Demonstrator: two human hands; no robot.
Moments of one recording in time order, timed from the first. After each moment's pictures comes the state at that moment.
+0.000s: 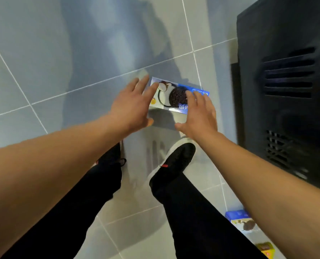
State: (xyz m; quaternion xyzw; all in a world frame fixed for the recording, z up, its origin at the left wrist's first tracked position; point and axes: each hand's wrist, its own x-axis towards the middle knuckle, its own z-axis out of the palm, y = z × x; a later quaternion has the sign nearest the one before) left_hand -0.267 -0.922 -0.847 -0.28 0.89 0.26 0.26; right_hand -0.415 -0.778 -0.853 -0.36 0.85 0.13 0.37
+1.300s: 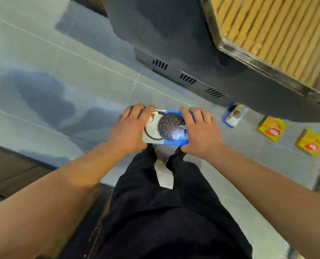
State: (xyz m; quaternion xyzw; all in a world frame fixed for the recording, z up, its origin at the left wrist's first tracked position) left_hand -0.189 -0.901 -0.301 0.09 0.95 0.19 0.23; right_hand -0.209 -0.664 -0.280 -0.18 0.96 -0.02 0.22
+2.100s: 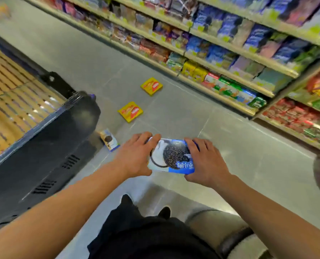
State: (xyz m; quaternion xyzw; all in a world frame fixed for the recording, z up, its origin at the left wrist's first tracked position) left_hand 0.036 -0.396 -0.173 0.74 0.65 -0.01 0.18; right_hand 0.281 -0.342 -0.162 0.47 0.87 -0.12 0.08
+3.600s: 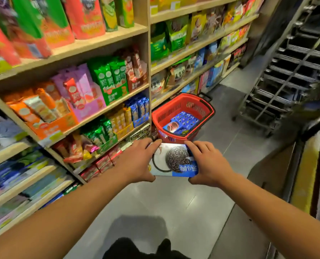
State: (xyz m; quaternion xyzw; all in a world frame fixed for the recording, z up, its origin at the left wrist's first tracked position) left_hand 0.866 0.096 -0.091 1.00 0.01 -0.05 0.07; right_hand 0.966 -0.139 -0.088 0.92 0.39 -0.05 -0.02
